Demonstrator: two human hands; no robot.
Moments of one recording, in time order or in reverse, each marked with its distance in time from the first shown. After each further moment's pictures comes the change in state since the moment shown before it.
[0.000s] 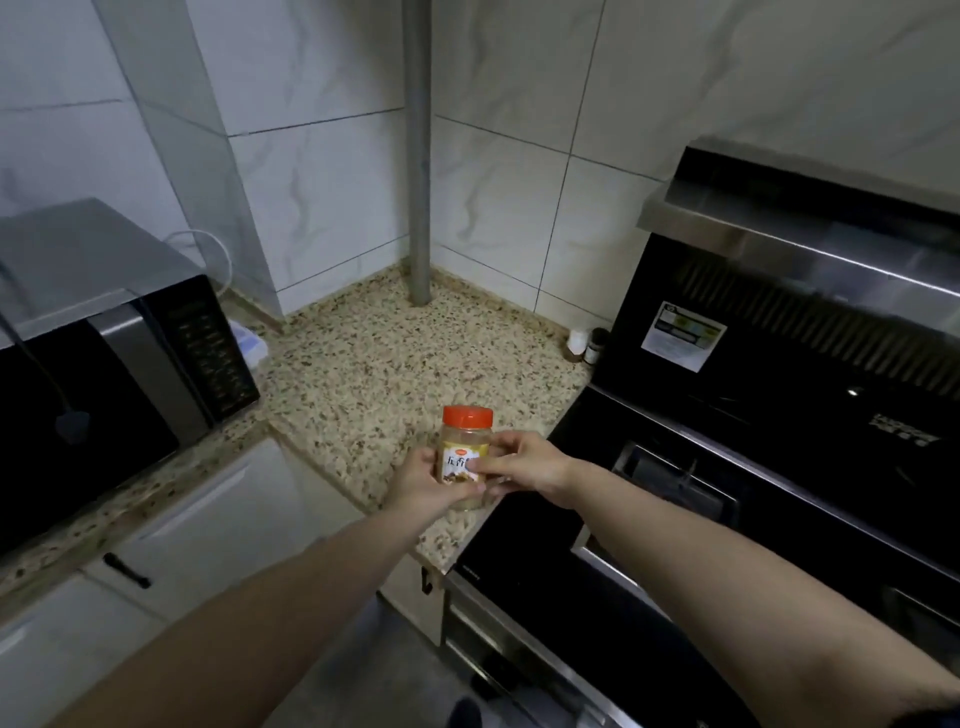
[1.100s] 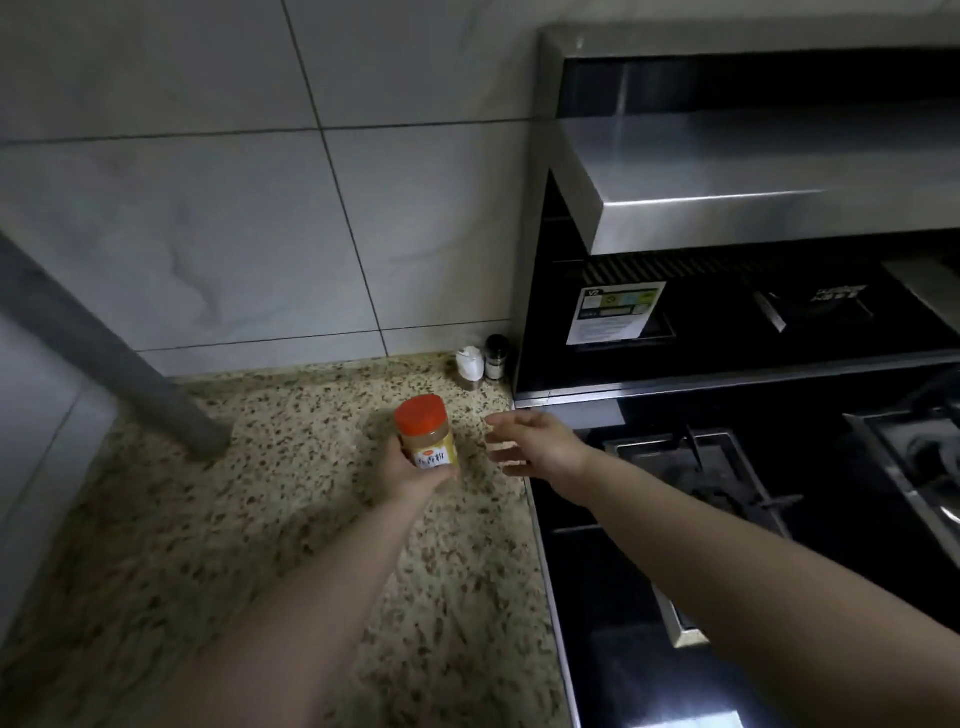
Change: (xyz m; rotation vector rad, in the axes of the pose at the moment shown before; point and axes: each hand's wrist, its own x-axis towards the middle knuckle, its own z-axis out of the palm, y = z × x) left_hand 0.363 0.086 0.124 0.349 -0.469 0.088; right_hand 0.179 -0.037 -0.146 0.553 0.763 0.157
